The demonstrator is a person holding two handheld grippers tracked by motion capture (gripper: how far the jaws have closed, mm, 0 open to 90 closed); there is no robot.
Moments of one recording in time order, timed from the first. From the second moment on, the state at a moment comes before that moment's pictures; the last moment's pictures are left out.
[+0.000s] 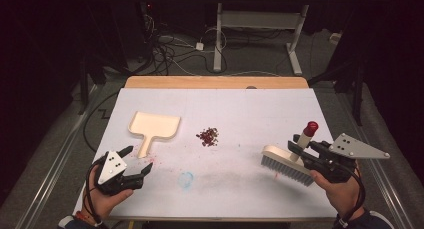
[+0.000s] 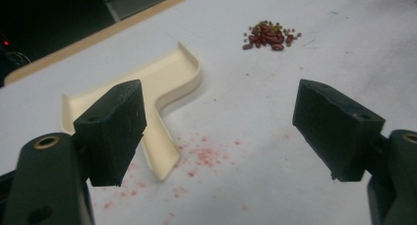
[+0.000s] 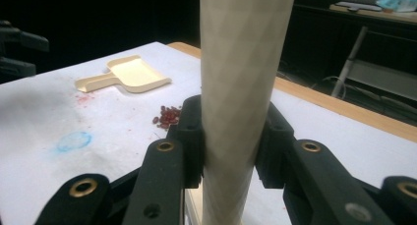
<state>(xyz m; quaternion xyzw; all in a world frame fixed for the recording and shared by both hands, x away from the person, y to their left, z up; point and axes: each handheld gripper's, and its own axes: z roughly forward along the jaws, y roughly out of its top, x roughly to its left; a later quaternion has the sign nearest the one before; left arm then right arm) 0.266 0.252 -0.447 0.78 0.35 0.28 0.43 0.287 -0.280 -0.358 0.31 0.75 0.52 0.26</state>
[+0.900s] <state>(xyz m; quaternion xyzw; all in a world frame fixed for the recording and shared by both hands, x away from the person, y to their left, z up) 0.321 0.268 -0.443 0.80 0.46 0.20 0.34 0.285 -0.269 -0.357 0.29 0.77 0.51 0.26</state>
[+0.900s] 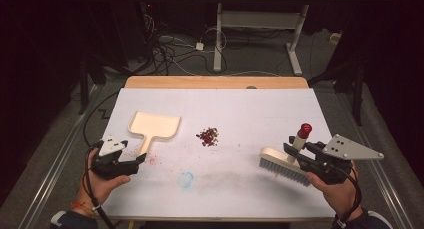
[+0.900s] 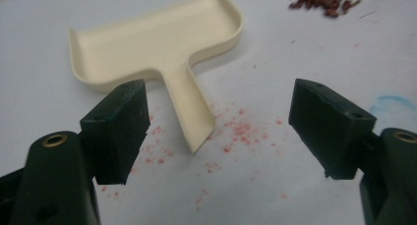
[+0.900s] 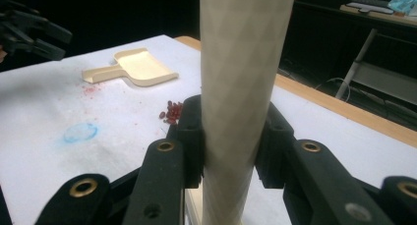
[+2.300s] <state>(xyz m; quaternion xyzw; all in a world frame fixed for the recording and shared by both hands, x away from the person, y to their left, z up) 0.379 0.248 -0.444 0.81 0.49 0.17 0.28 0.288 -0.270 -0.362 0.30 0.77 0.49 0.27</state>
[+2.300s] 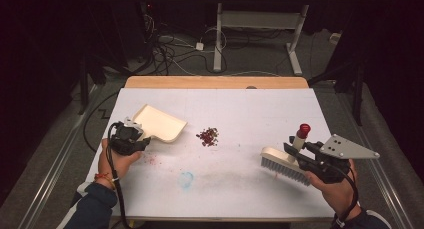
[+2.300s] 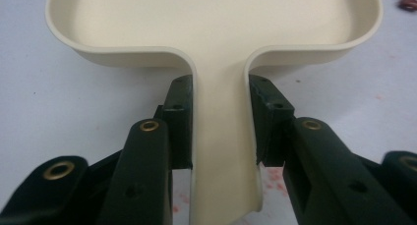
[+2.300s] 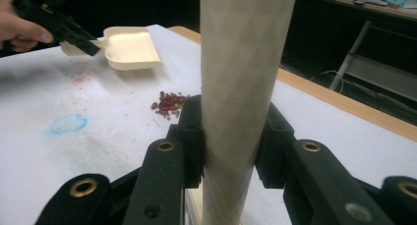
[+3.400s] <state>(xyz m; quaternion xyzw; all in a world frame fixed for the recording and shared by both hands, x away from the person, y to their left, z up) 0.315 0.201 -0.453 0.90 0.34 0.09 0.25 0.301 -0.274 -0.367 0.32 0.75 0.51 0.27</state>
